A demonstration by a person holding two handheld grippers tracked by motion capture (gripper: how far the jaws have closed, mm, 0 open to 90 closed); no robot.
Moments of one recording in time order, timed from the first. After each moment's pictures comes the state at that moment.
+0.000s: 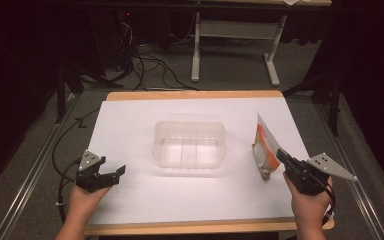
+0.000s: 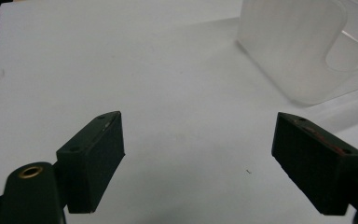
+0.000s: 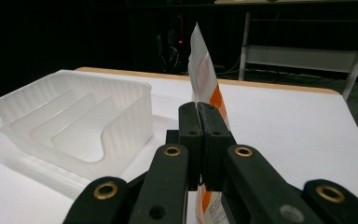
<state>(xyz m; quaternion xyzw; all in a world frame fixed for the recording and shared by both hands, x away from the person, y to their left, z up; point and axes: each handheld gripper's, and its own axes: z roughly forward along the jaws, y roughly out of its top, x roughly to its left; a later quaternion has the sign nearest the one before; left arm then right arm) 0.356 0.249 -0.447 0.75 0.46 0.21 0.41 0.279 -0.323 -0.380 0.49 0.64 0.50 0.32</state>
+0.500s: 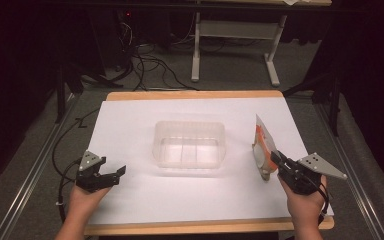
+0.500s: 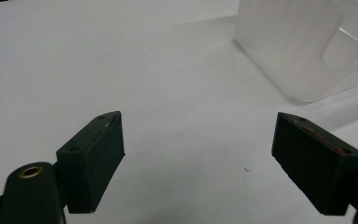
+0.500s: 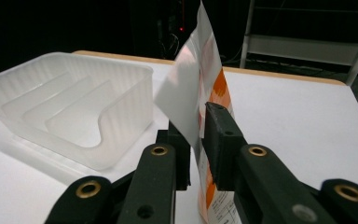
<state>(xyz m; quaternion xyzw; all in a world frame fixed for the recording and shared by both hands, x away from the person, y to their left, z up) 0.356 0.248 -0.448 0.76 0.46 0.21 0.41 0.285 -0.315 -0.390 0.48 0.66 0.48 0.32</state>
